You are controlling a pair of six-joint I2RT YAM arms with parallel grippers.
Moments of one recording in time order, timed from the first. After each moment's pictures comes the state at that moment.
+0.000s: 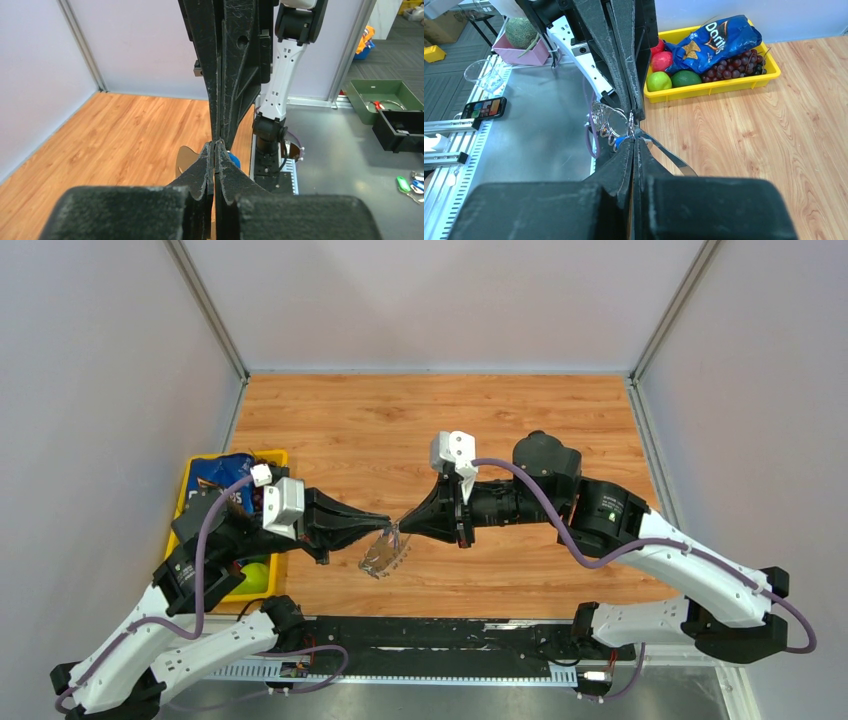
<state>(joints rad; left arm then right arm) -0.87 0.60 1.04 -0.25 0.54 -0.06 1.16 1.16 1.50 -0.49 -0.40 0.04</state>
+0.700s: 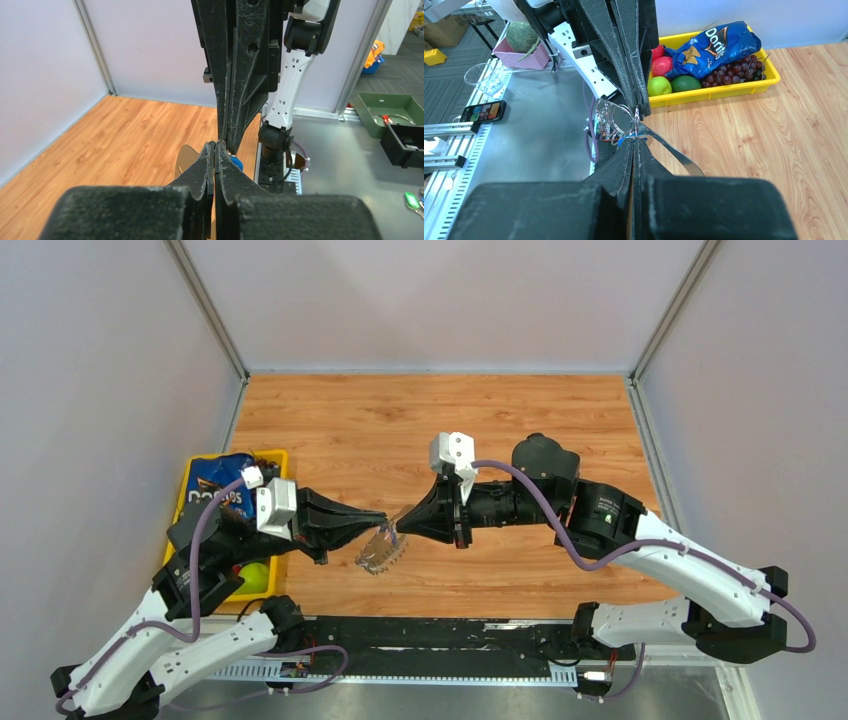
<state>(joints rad) -0.87 0.57 1.01 -0.21 0.48 -0.08 1.17 1.15 1.46 -0.45 -0.40 0.04</state>
